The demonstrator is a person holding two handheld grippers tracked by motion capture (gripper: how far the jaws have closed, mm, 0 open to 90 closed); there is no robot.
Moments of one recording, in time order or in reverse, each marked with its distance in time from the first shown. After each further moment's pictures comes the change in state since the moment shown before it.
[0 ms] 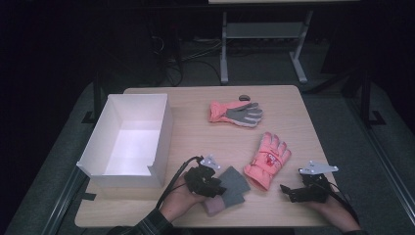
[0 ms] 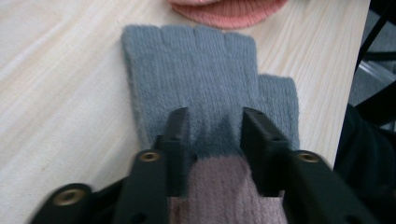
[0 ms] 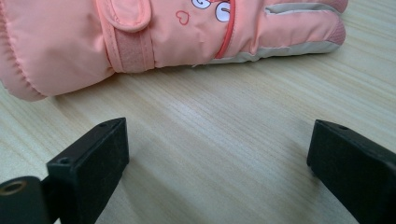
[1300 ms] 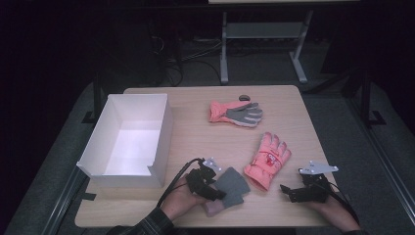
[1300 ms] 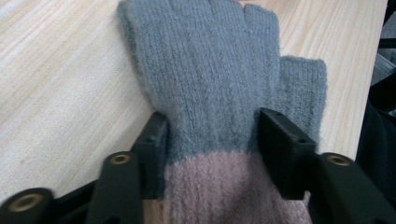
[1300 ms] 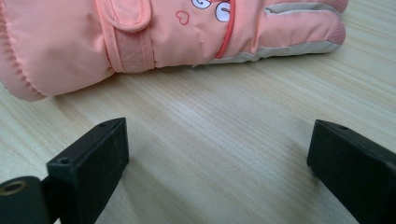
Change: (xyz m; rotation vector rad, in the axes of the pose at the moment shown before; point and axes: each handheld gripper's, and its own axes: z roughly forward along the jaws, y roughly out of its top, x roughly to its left) left arm 0.008 -0.006 0.018 0.089 -0.040 -0.010; right arm 0.000 0.000 0.000 0.000 -0.001 0.000
